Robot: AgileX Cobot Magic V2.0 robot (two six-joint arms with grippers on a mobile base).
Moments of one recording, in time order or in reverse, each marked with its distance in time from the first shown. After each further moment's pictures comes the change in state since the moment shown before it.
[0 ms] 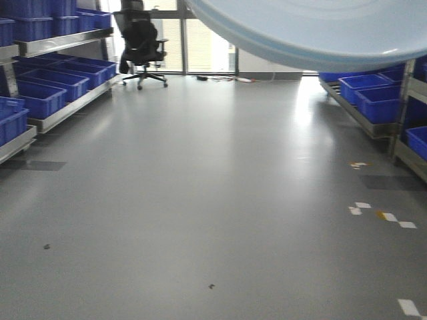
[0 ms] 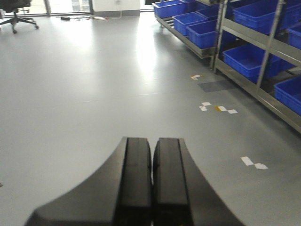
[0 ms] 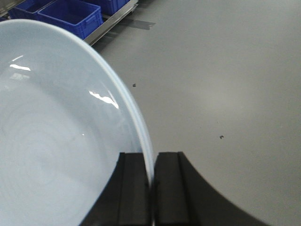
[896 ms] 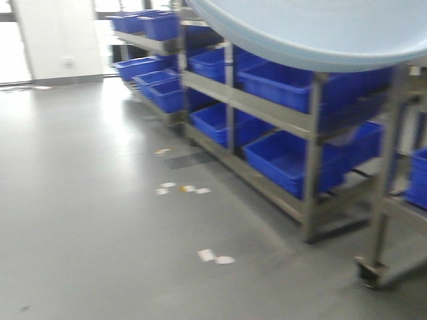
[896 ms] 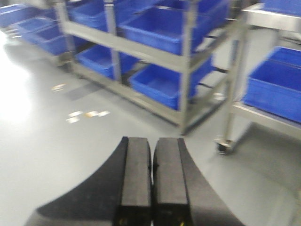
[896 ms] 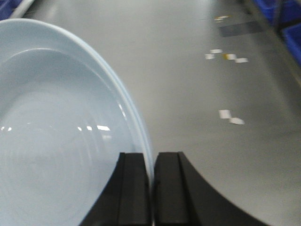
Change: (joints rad) left arm 0.000 0.000 0.000 0.000 0.000 0.000; right arm 0.000 0.000 0.000 0.000 0.000 0.000
